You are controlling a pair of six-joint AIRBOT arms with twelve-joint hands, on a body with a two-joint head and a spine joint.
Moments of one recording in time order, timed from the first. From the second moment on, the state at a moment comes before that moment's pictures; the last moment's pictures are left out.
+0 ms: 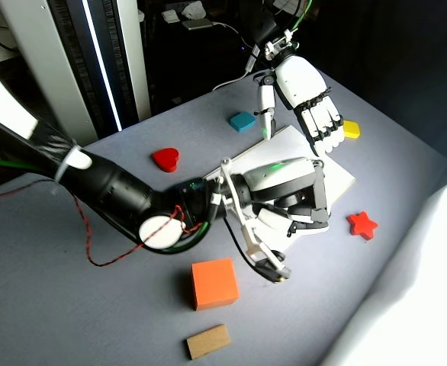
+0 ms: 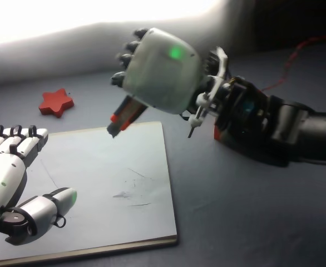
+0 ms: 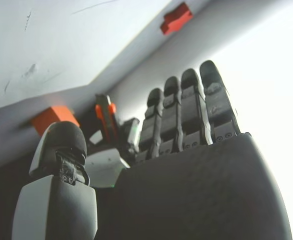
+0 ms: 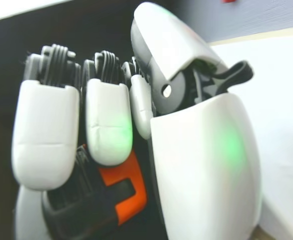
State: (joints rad) left arm 0.89 -0.82 0.54 -1.04 -1.21 1.66; right arm -0.43 -1.65 1.64 -0.28 0.88 -1.54
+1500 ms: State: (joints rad) left arm 0.90 -0.82 0.54 -1.04 -1.22 1.66; right arm -0.47 -1.26 1.11 0.35 0.24 -1.58
